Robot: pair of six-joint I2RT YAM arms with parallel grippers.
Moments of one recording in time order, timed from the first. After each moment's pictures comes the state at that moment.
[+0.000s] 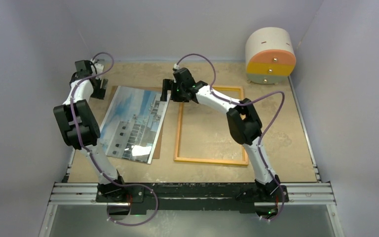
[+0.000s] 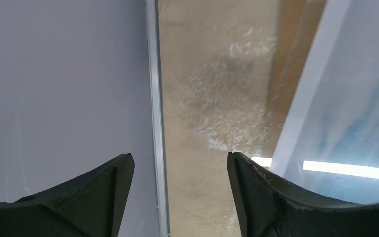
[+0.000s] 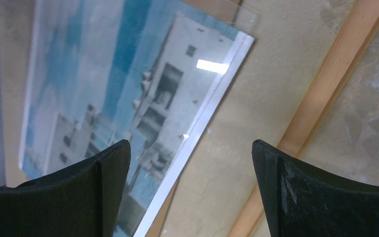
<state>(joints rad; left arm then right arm) 0.31 1.96 1.57 -0.51 -0.11 0.45 0.69 2.25 1.90 -0.36 -0.10 0.60</state>
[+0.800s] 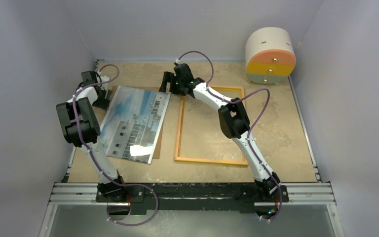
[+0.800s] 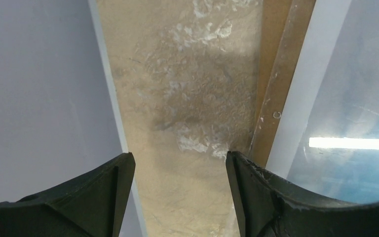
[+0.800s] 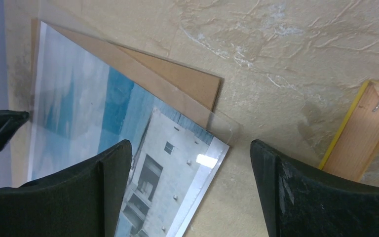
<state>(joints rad) 0.32 2.01 1.41 -0.38 -0.13 0.50 0.63 2.61 2.30 -0.34 -0.12 0.65</state>
